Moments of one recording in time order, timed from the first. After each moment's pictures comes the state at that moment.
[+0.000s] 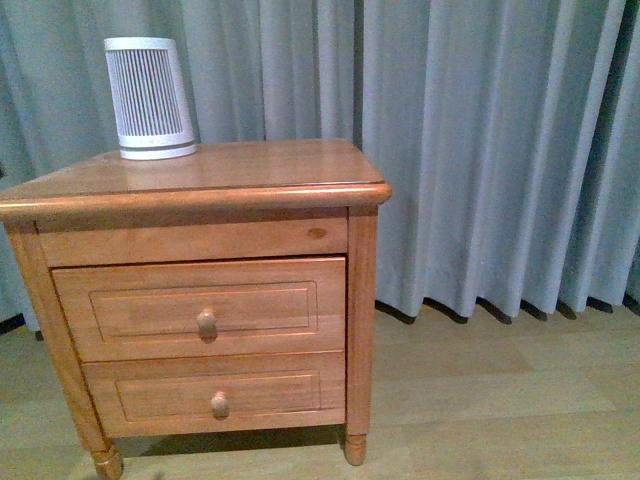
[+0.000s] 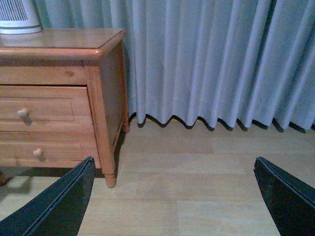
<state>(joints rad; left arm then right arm) -0.09 1.43 0.68 0.59 0.03 -0.10 0.00 0.00 0.02 0.00 0.00 0.00</state>
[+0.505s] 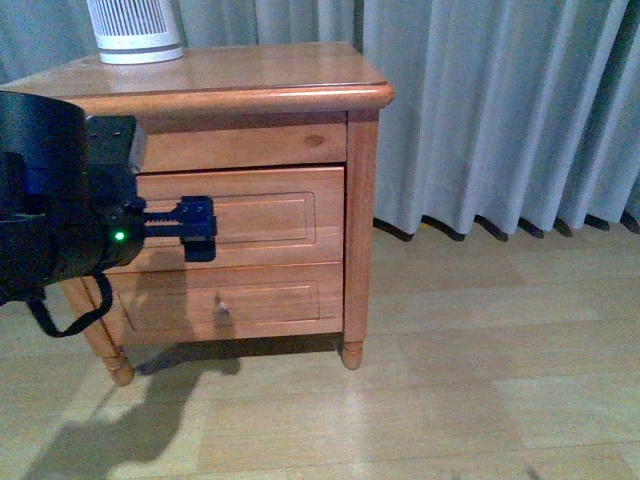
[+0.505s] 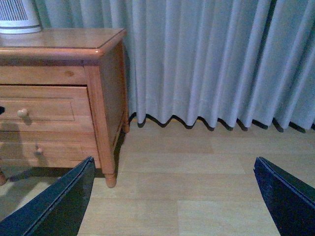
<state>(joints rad) -0.17 2.15 1.11 0.63 -0.06 -0.03 0.00 0.00 0.02 0.00 0.00 0.00</state>
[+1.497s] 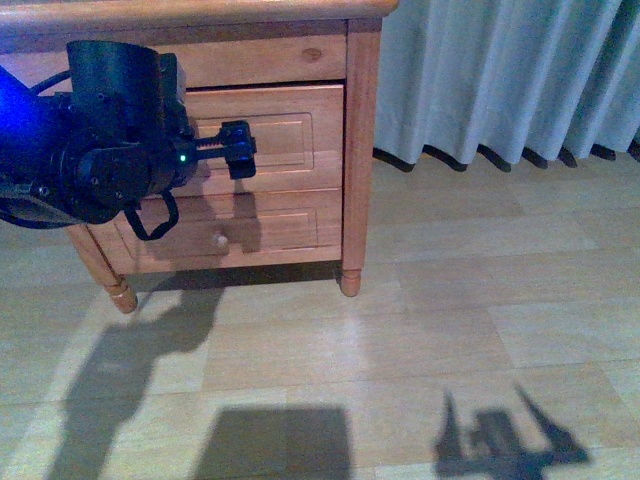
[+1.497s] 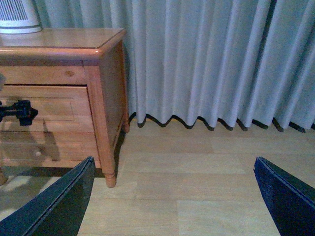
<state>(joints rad) -0.19 2.44 1.45 0.61 -0.11 -0.12 0.00 0.00 0.02 0.00 0.00 0.00</state>
